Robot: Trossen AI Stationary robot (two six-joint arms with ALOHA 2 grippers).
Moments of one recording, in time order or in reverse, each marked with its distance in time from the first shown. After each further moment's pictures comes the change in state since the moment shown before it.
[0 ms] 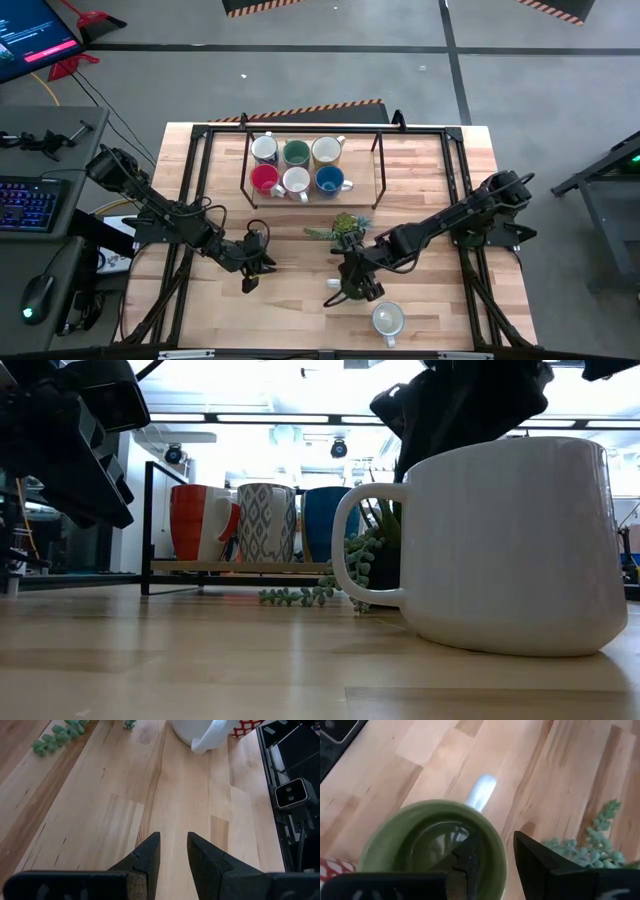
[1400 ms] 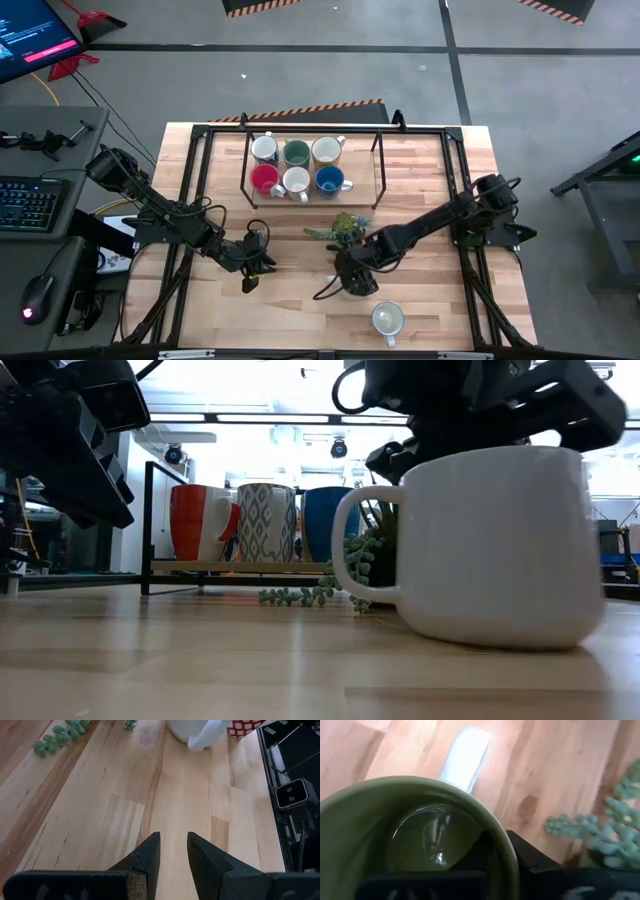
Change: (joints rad) left arm 0.000 0.000 0.000 0.000 -0.003 0.000; right arm -0.050 0.108 0.000 -0.019 -0.022 0.035
